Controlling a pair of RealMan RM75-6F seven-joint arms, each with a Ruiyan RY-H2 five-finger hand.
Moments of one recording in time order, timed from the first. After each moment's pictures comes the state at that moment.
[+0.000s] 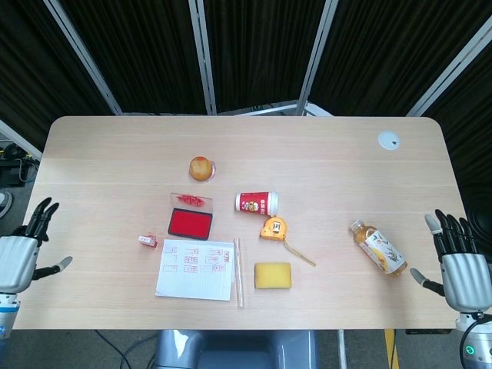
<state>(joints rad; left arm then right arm) -0.15 -1.20 -0.06 -1.53 1.57 1.47 -0.01 0.06 -1.18 0.09 -1.54 -1.58 1.60 -0.07</state>
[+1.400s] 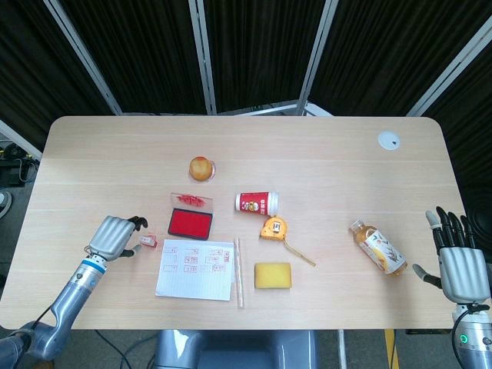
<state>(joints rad) -0.47 -1.52 -0.06 -1.25 1.44 1.04 0.15 0.09 -1.22 0.11 -1.50 -1.49 1.53 -0.14</state>
